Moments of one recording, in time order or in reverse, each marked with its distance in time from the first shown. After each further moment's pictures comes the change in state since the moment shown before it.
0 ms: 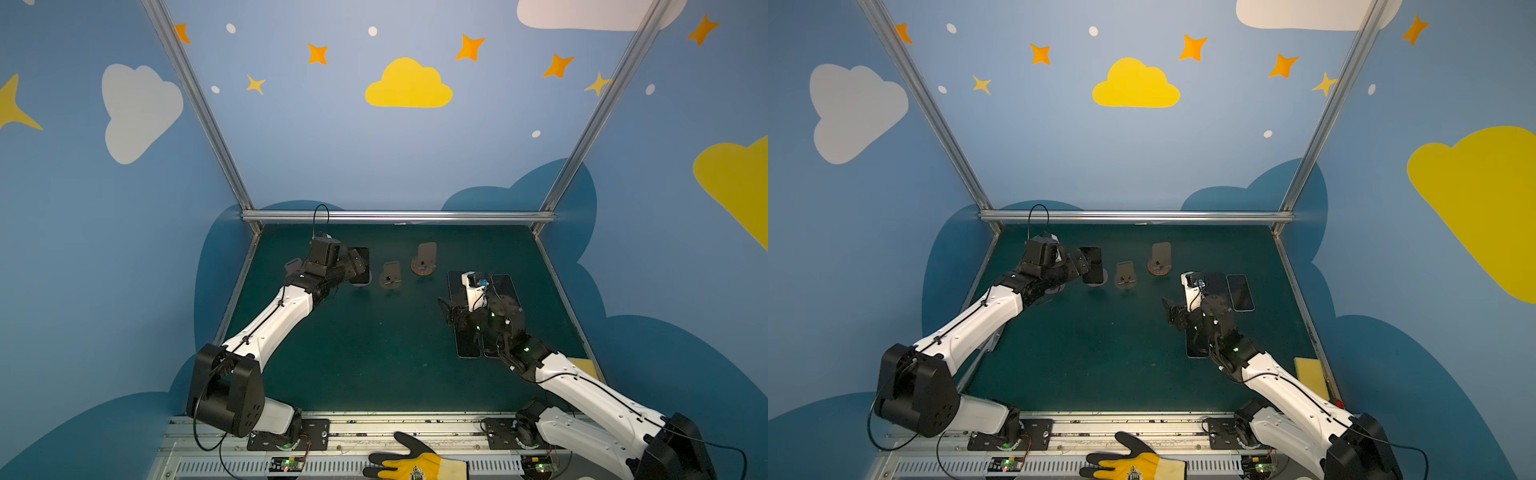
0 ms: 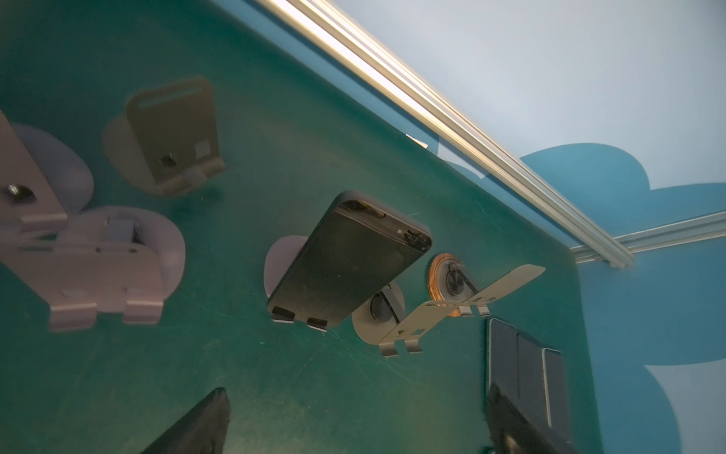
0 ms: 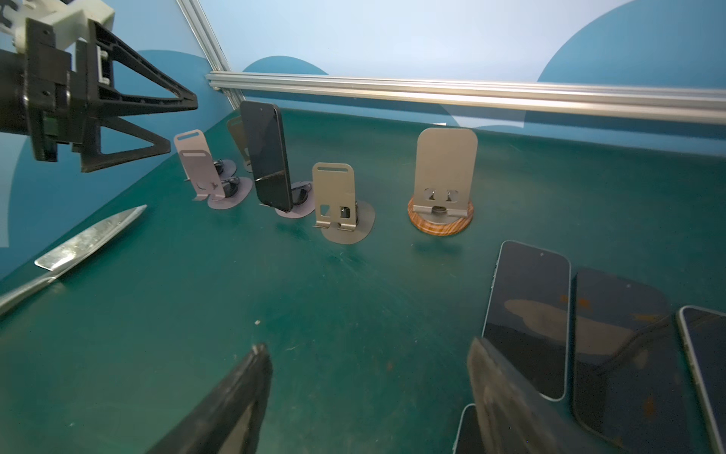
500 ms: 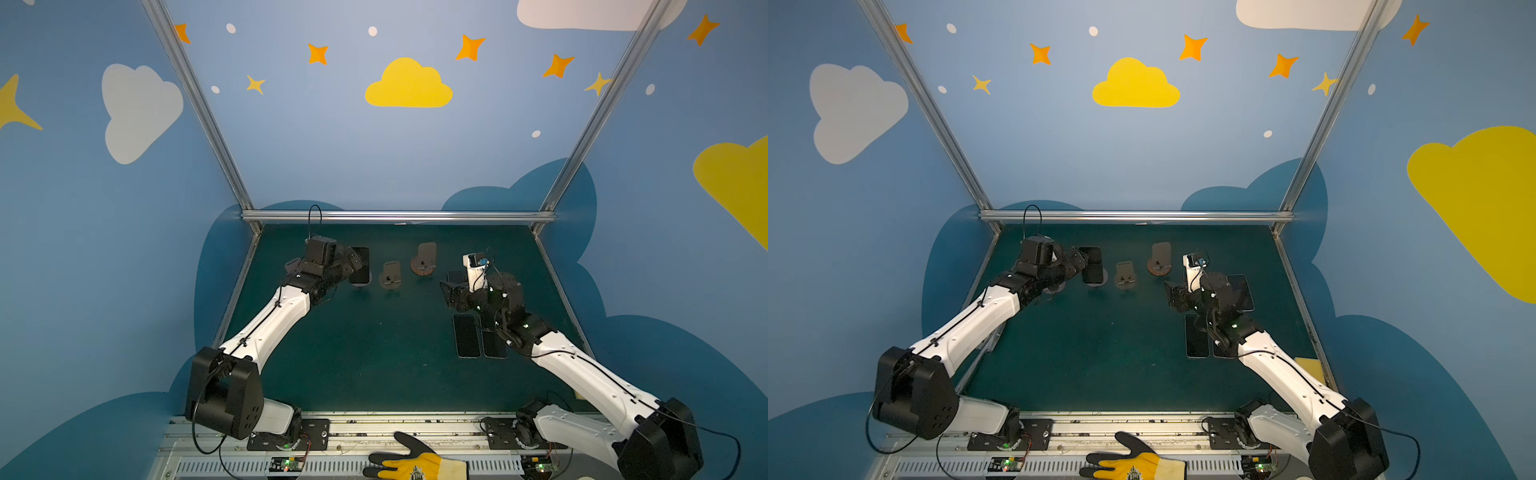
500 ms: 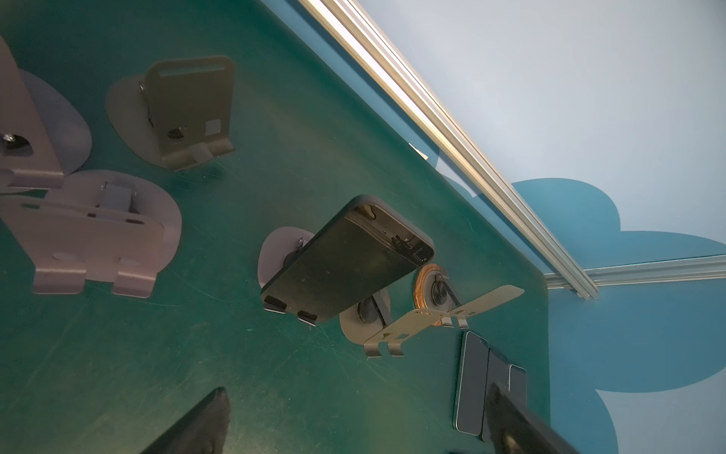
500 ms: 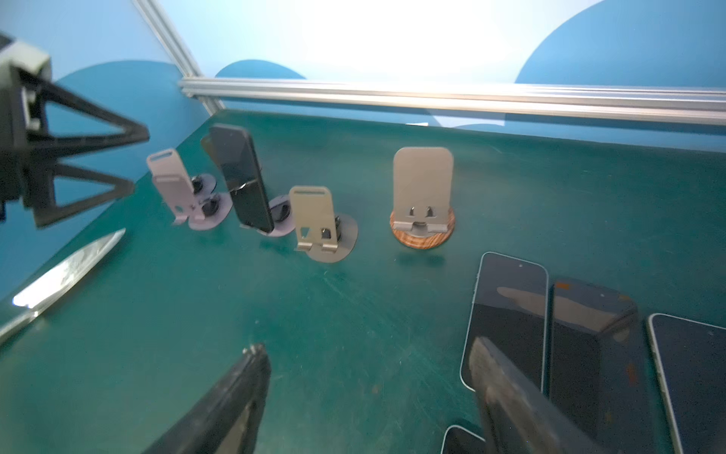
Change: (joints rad) left arm 0.028 -0.013 0.000 -0.018 0.037 -0.153; right arm -0.078 0.130 0.196 -0.130 -0.047 -0.021
